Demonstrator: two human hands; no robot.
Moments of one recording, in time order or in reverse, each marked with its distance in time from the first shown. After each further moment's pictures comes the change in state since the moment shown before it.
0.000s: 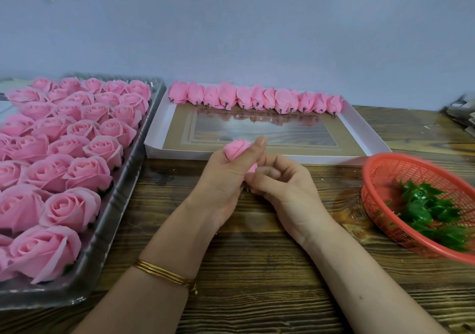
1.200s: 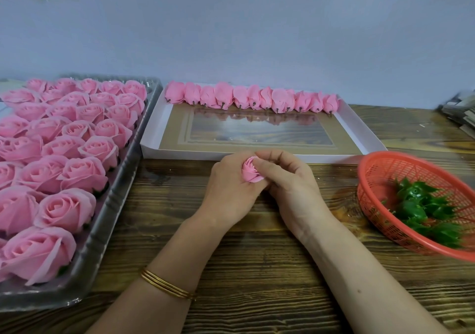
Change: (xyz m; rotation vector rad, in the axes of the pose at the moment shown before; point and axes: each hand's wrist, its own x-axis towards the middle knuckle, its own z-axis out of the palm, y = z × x) left_hand -0.004 -0.015 -0.002 0.782 0.062 0.289; right_hand 0.005 -0.003 -0.007 0.027 0.141 0.030
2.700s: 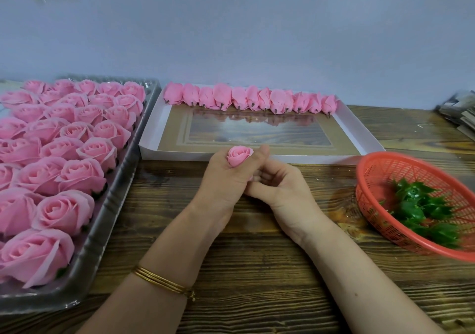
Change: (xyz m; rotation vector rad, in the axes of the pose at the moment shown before) left_hand 0.003 0.014 0.001 -0.635 0.037 -0.191; right_hand -0.004 0.007 0.000 -0.253 -0.187 -0.136
